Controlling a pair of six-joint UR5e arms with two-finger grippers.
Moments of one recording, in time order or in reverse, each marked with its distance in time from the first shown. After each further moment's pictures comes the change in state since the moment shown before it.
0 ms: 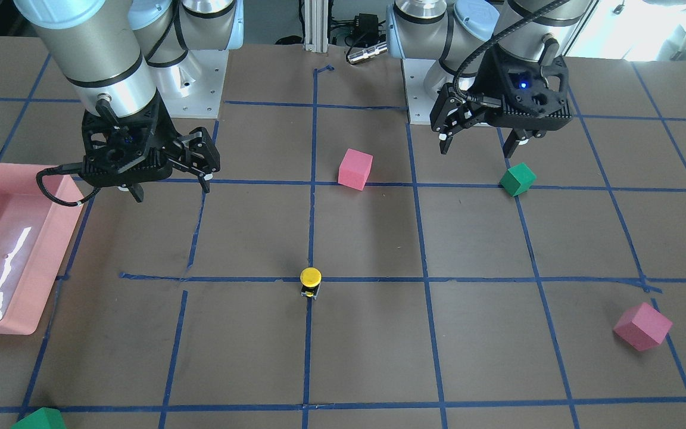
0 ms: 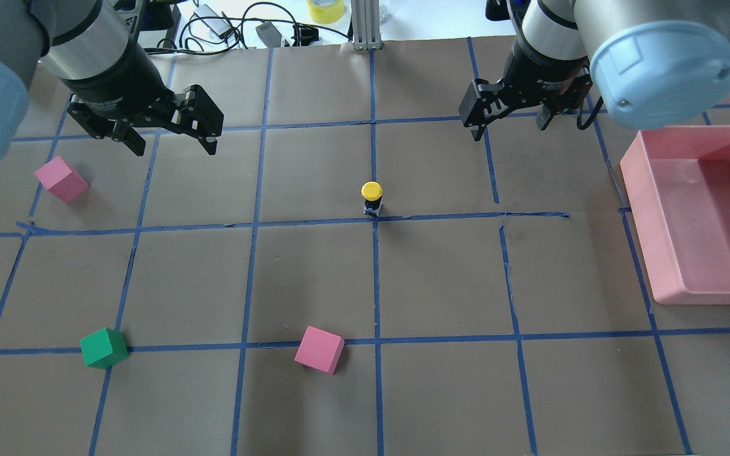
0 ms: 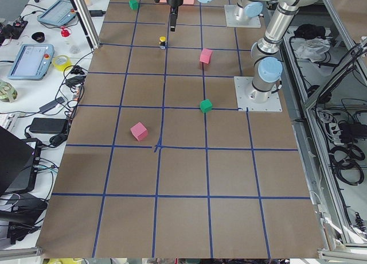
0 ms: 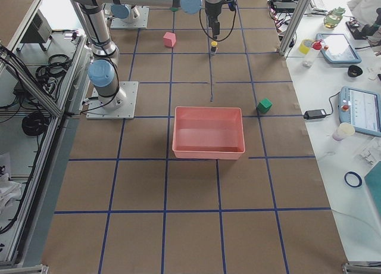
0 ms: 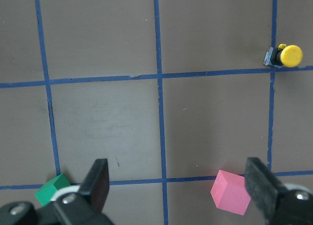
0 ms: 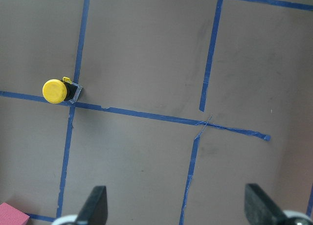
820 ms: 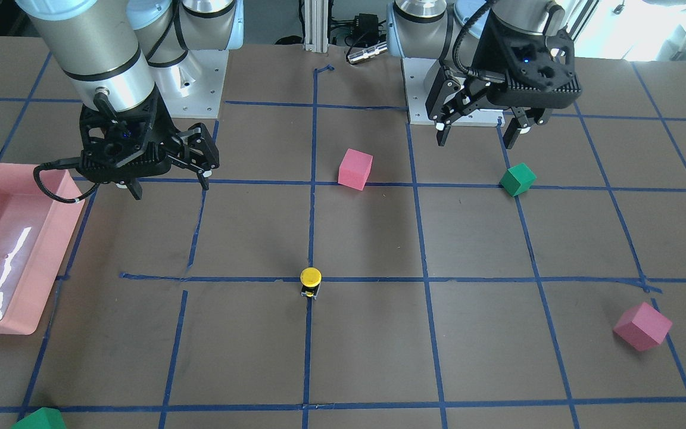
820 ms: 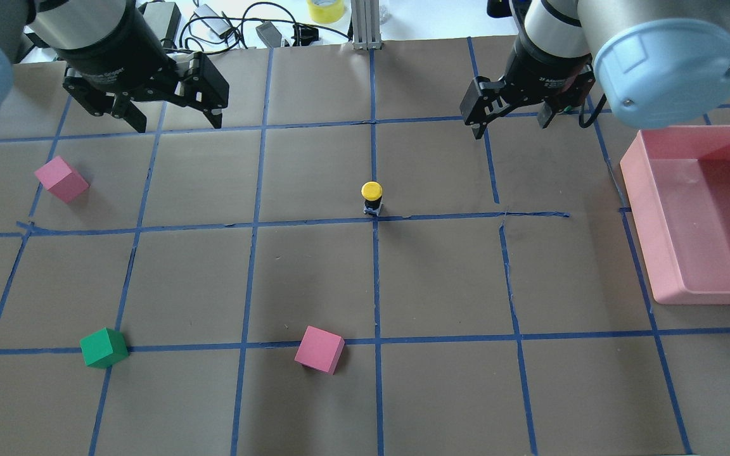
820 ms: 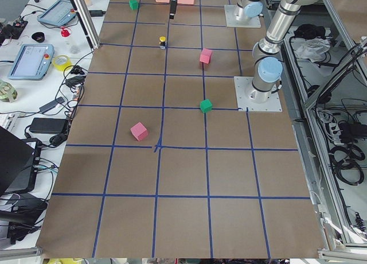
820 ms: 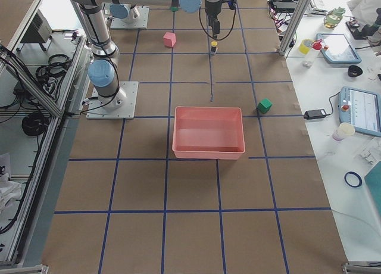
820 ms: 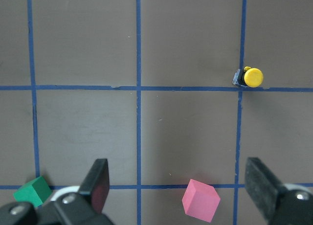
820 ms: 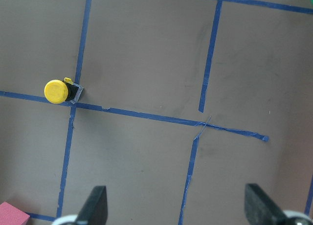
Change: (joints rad) left arm -0.019 -0.002 0.054 -0.003 0.001 -0.041; right arm 0.000 -0.007 -0.002 0.002 0.001 -0.007
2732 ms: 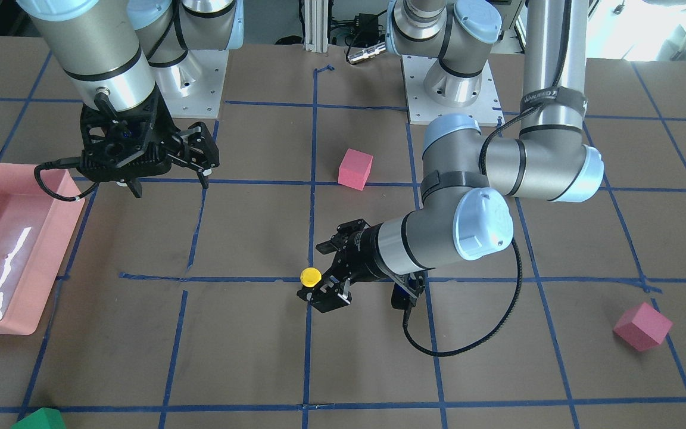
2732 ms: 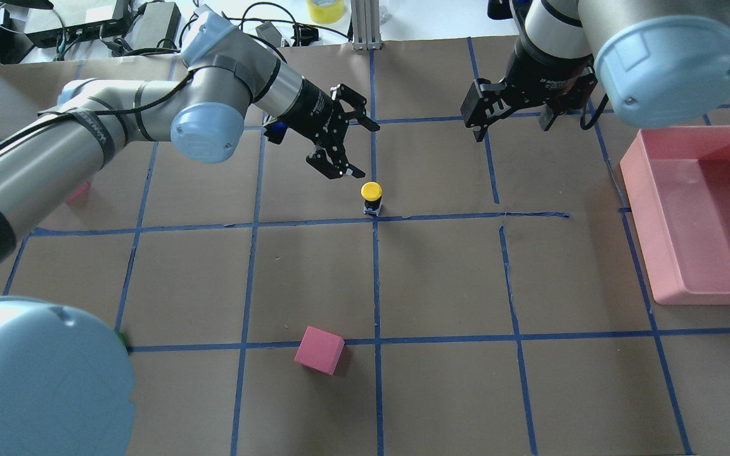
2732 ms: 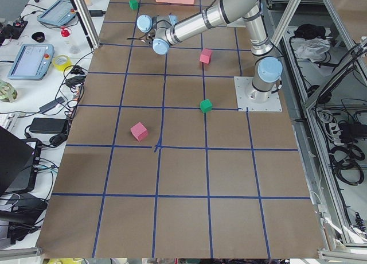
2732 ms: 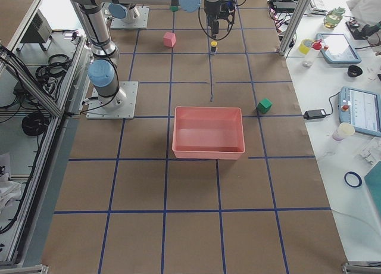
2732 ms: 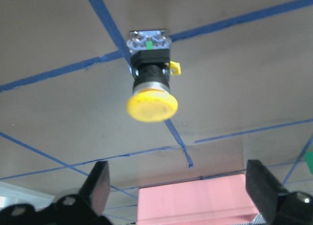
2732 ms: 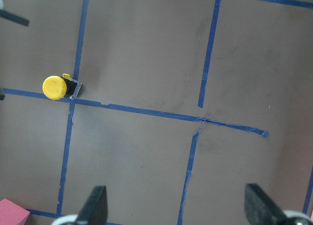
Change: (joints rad) left arm -0.070 -0.485 0.009 0.362 -0.704 -1.260; right arm 0.001 0.001 -0.005 0.016 -0.004 0.007
